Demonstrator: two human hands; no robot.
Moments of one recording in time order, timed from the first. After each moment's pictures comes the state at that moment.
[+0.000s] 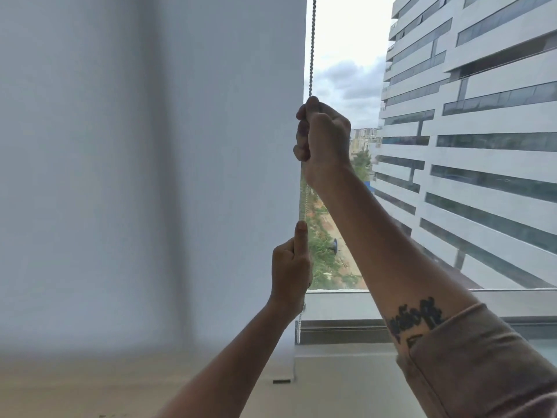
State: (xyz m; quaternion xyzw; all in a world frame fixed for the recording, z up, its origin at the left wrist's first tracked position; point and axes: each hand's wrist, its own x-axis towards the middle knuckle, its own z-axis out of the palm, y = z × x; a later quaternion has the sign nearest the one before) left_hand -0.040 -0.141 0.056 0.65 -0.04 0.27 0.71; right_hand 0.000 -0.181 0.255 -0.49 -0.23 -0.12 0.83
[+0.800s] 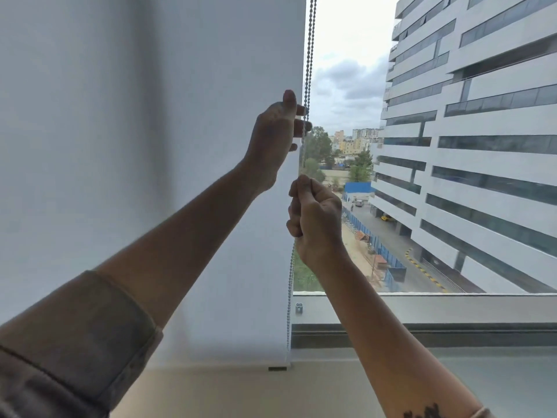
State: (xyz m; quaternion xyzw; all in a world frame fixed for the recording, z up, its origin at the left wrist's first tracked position) left_hand -0.009 -0.098 0.254 0.71 -0.11 0.33 0.60; right_hand -0.010 -0.187 0.141 -0.50 -0.23 -0.09 0.83
